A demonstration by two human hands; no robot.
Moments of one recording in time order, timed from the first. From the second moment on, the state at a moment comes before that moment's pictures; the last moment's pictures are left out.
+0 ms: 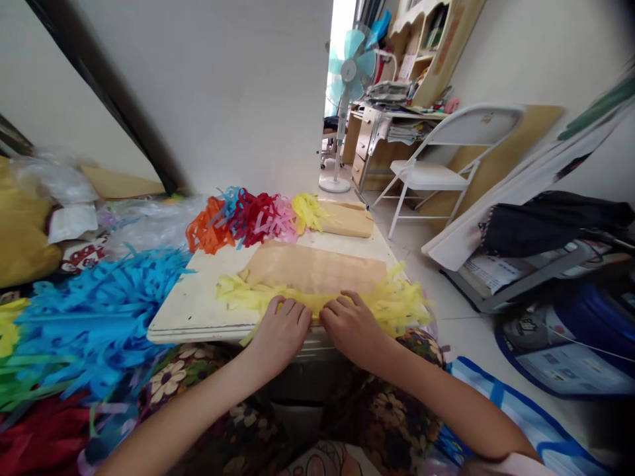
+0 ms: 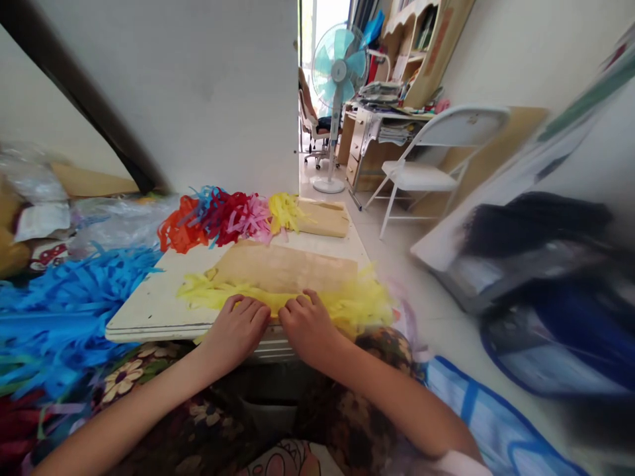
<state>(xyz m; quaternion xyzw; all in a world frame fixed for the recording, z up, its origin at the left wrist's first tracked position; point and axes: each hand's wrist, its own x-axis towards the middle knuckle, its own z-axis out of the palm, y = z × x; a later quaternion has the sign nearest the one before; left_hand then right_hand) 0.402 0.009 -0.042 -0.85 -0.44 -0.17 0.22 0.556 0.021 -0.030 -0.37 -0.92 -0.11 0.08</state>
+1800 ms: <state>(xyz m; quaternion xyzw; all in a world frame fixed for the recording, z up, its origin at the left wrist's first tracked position) 0.399 0.036 -0.026 -0.90 -0.41 -0.12 0.13 0.556 0.023 -0.023 -0.47 -0.86 -0.19 0.00</state>
